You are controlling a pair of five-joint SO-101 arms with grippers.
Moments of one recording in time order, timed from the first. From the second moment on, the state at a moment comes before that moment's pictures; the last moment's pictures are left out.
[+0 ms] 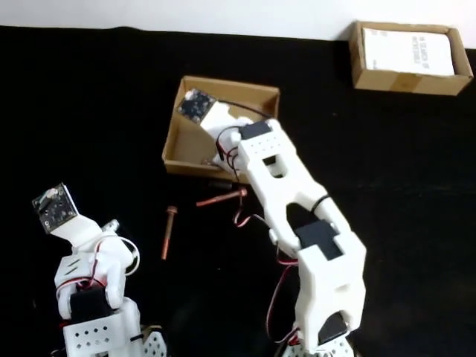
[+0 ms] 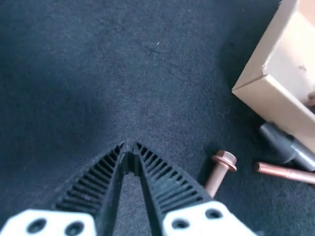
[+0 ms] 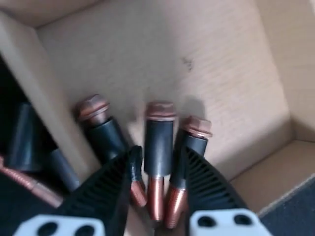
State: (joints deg) left arm -19.5 -103.7 96.1 57.4 21.1; right arm -29.2 22.7 -2.9 51.2 37.2
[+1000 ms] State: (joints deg) left arm -19.5 -103.7 96.1 57.4 21.1; right arm -42.0 21.1 -2.8 66.9 21.1
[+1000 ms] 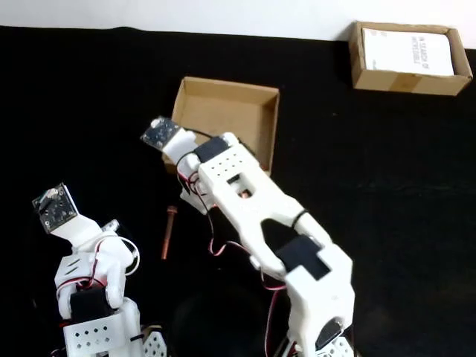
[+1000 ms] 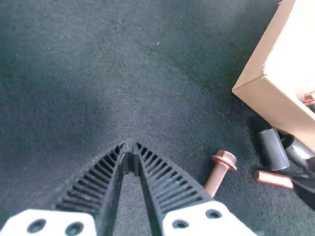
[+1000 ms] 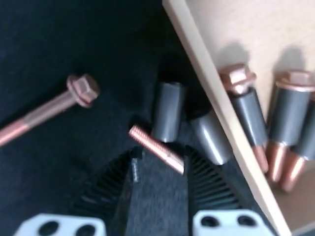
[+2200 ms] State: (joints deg) left arm -19.5 -103.7 96.1 57.4 21.1; right arm -42.1 38.7 -29.8 75.1 18.1
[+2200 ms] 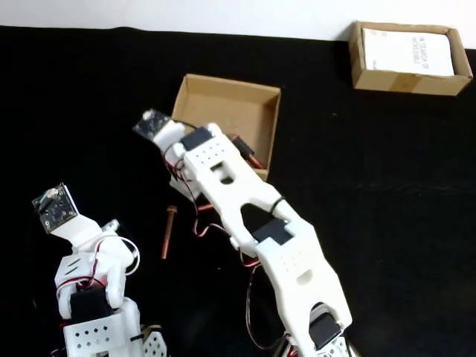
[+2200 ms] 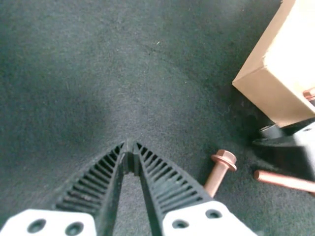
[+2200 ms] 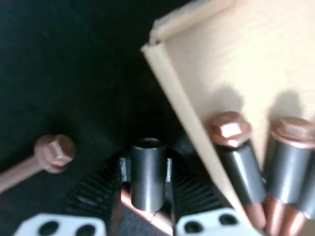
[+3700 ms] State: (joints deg) left arm -9.3 -103.6 93.8 59.4 2.5; right arm 33.5 -95.0 68.8 64.1 -1.5
